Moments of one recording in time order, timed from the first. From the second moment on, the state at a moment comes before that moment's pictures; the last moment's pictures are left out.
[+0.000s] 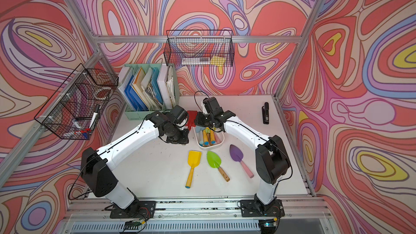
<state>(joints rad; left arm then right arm) -0.65 1.63 1.49 -1.10 0.12 -0.54 0.58 1.77 1.45 -0.42 -0.28 0.65</state>
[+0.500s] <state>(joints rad) -0.66 1.59 1.49 -1.05 0.20 -0.52 0.58 1.79 1.48 -0.43 -0.27 0.62</state>
